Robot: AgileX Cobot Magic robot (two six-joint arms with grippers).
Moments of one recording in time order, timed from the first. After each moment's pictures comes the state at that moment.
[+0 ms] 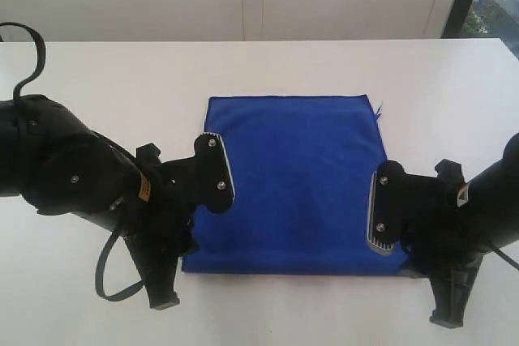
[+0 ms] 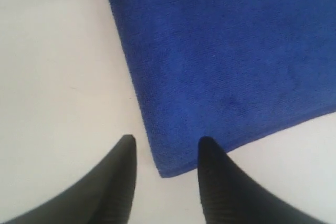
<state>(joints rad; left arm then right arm) -0.81 1.55 -0.80 0.02 0.44 0.58 0.23 1.41 -0.59 0.13 0.51 -1.07</state>
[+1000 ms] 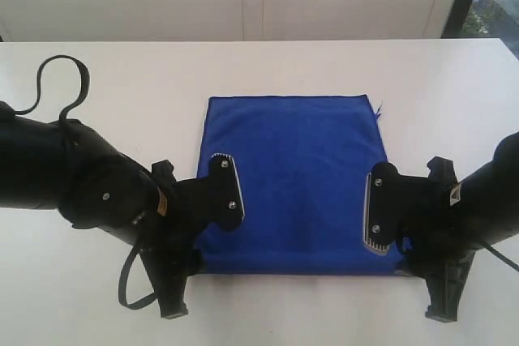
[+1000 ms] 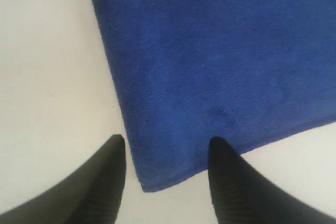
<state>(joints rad) -0.81 1.67 -0.80 0.00 0.35 0.62 0.23 1.45 -0.59 0.13 0.44 -1.11</state>
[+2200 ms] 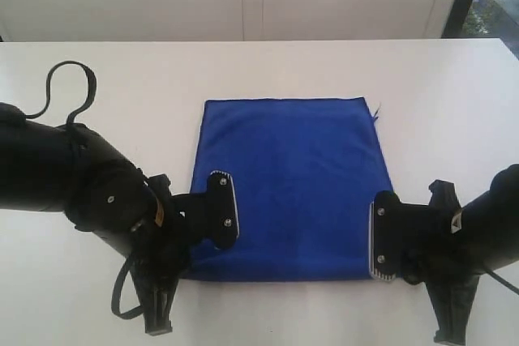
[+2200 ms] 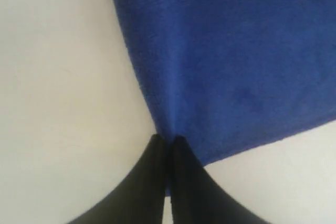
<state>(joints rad) -0.81 1.69 -0.80 -0.01 0.45 0.67 0.23 1.49 -0.50 0.09 0.35 -1.11</state>
